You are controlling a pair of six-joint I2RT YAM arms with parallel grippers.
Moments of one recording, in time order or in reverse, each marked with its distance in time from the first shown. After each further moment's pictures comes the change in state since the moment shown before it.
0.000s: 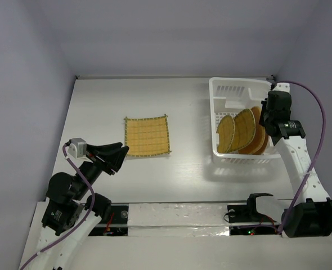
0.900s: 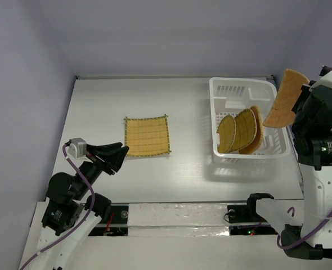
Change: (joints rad) left arm 0.000 -0.001 0.000 0.000 0.000 0.000; right arm -0.014 -0.187 0.348 -0.076 0.167 -0.077
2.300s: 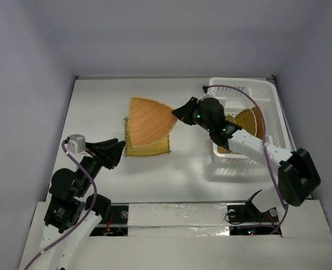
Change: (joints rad) left arm 0.059 0.037 0.000 -0.002 -0.064 -0.001; right arm 0.639 0.468 -0.427 0.820 -0.547 0.869
